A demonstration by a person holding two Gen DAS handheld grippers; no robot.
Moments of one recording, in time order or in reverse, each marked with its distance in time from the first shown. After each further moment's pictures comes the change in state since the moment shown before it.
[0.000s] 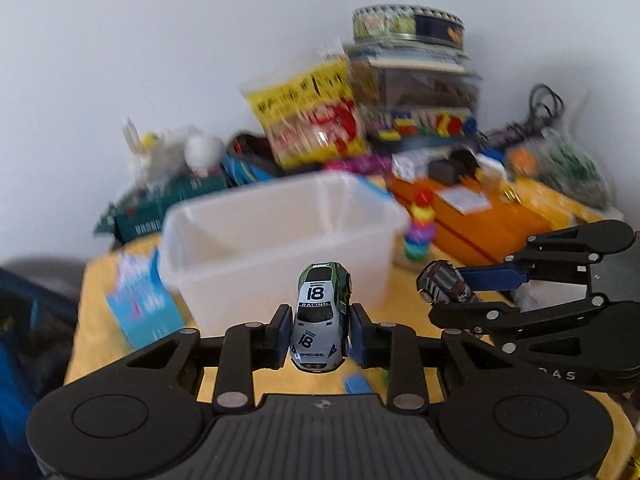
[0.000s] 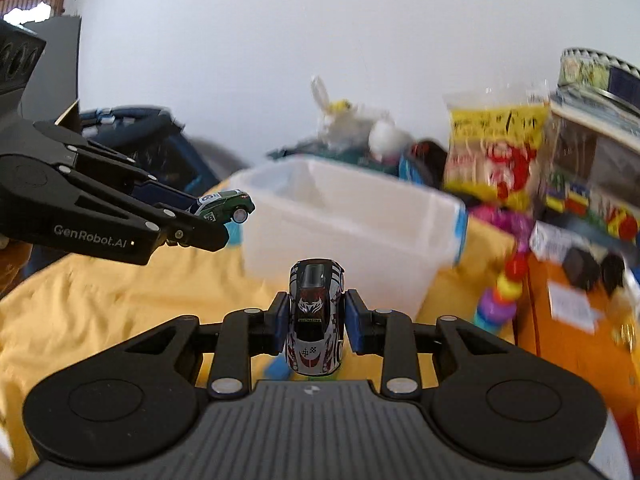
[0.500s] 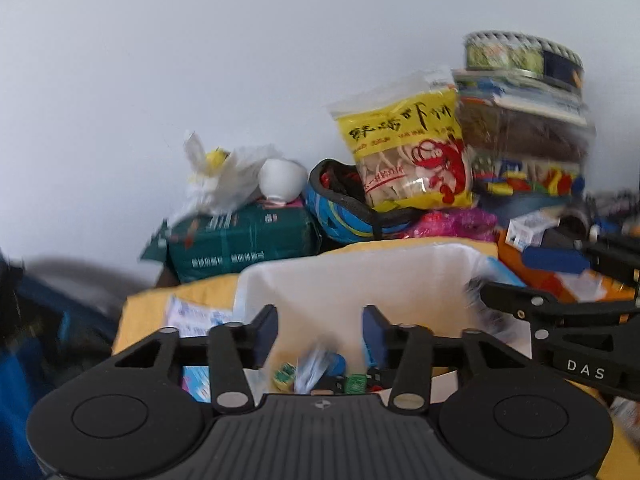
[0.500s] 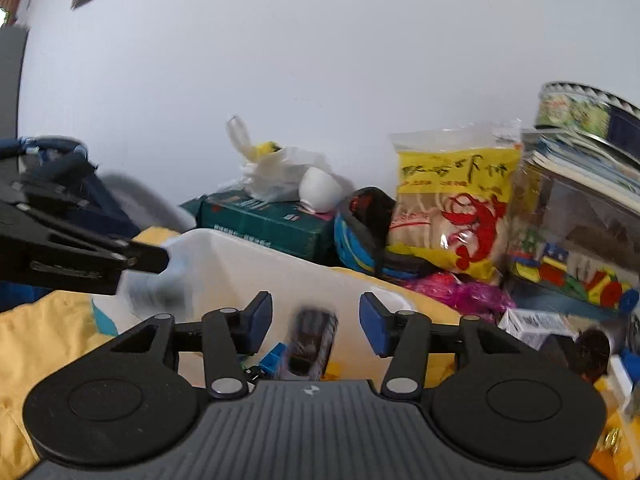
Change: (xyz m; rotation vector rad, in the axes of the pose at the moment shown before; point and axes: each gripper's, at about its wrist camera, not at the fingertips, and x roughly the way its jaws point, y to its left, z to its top) left arm 0.082 0.063 0.056 -0.159 -0.041 0.163; right arm 0.083 -0.038 0.059 0.035 -0.077 -0.174
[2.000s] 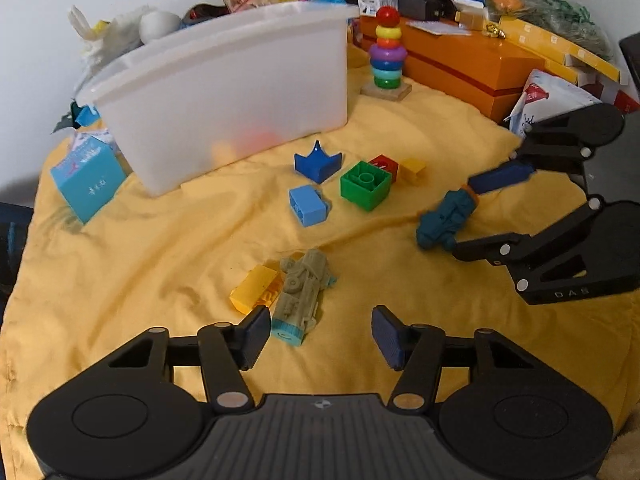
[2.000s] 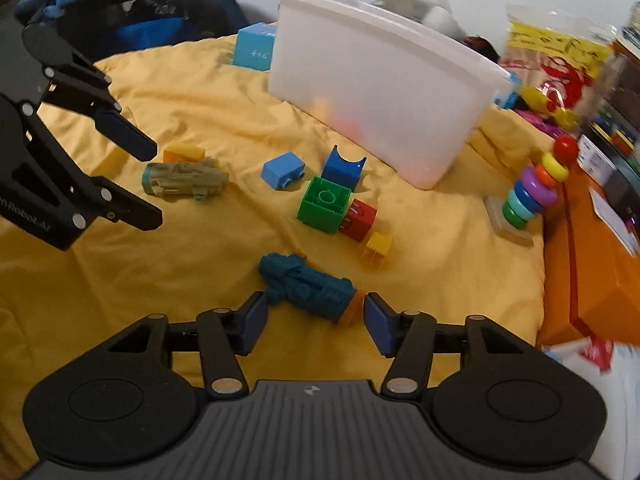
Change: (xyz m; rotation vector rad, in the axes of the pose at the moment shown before) left arm -0.061 -0.076 -0.178 0.250 0.399 -0.154; right arm -0.076 0.018 -0.161 -0.302 0.394 0.239
